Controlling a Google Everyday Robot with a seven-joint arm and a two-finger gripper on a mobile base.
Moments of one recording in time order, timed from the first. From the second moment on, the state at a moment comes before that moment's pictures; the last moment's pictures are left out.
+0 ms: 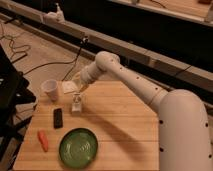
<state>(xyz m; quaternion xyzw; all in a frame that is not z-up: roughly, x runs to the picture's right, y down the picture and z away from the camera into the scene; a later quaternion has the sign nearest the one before) -0.153 -0.032 0.826 -0.19 -0.41 -0.07 0.89</state>
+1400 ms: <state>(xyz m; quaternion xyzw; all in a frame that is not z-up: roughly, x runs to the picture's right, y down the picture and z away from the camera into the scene) -0.299 -0.090 0.885 -0.19 -0.40 -0.17 0.88</state>
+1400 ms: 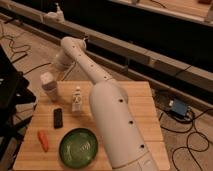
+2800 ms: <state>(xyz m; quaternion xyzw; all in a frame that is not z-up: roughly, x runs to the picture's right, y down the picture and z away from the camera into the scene) -0.285 -0.075 0.891 -0.23 -0.37 -0.20 0.88</state>
